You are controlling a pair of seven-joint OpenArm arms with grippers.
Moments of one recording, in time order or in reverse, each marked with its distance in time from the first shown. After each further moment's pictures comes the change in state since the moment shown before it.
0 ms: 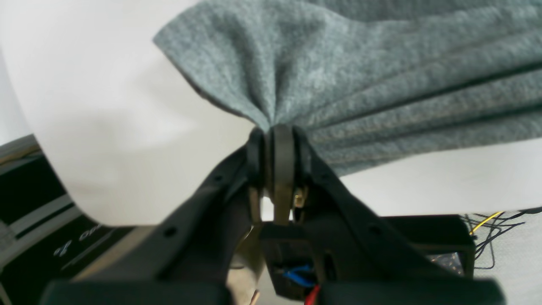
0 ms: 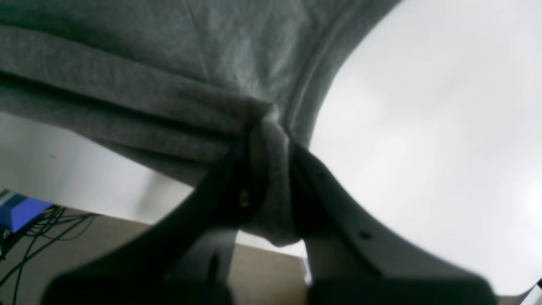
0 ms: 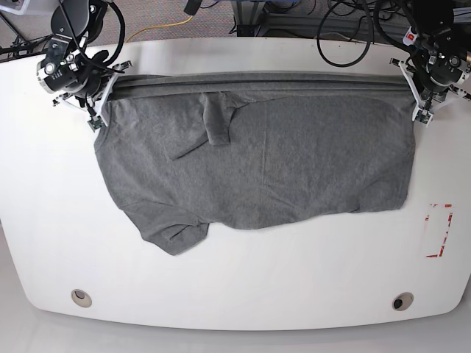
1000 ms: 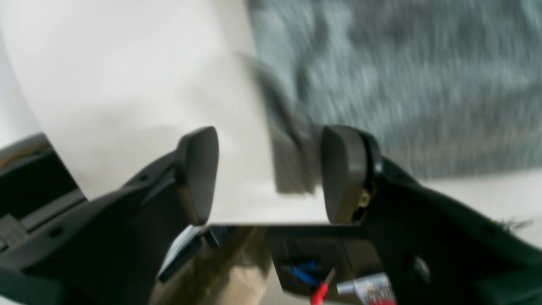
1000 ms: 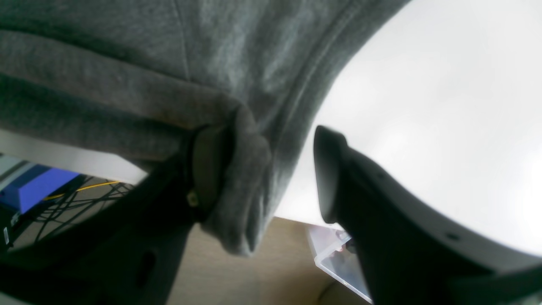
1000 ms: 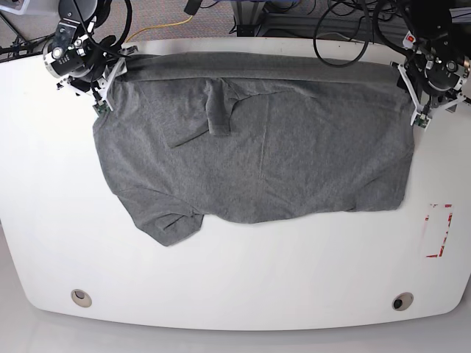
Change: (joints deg) left arm -2.9 0.0 1.9 0.0 1.9 0.2 1.7; right arm -4.9 -3.1 1.0 3.5 -1.2 0.0 -0.6
